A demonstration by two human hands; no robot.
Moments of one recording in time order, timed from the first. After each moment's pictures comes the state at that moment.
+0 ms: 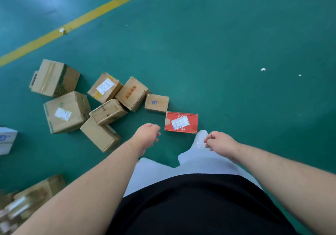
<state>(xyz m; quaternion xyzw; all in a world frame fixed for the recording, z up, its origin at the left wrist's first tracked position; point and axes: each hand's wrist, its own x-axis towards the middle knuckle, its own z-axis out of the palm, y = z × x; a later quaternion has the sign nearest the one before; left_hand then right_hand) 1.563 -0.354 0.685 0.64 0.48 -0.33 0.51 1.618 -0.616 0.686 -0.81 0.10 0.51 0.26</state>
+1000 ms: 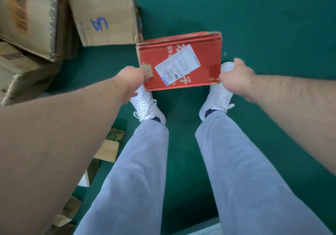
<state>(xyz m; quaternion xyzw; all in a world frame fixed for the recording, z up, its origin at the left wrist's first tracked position) 1.672 -0.348 0.156 0.62 0.48 -0.51 0.35 1.693 -0.620 0.158 -0.74 0.33 0.55 0.19</state>
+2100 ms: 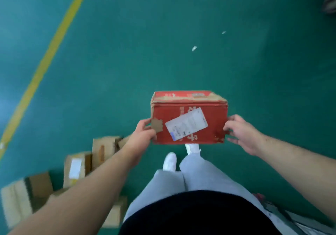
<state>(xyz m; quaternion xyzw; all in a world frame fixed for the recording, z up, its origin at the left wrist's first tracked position) 1.745 -0.500 0.731 0.72 0.22 -0.44 0.49 1.640 -0.795 0.696 -0.59 0.49 0.24 0.59</state>
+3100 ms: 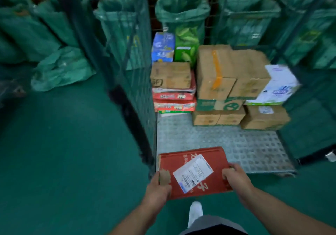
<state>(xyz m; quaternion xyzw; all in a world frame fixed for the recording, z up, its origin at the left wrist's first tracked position) 1.141 -0.735 0.807 0.55 -0.50 -0.67 -0.02 0.937 -0.584 0.791 0.08 0.81 -0.43 0.39</state>
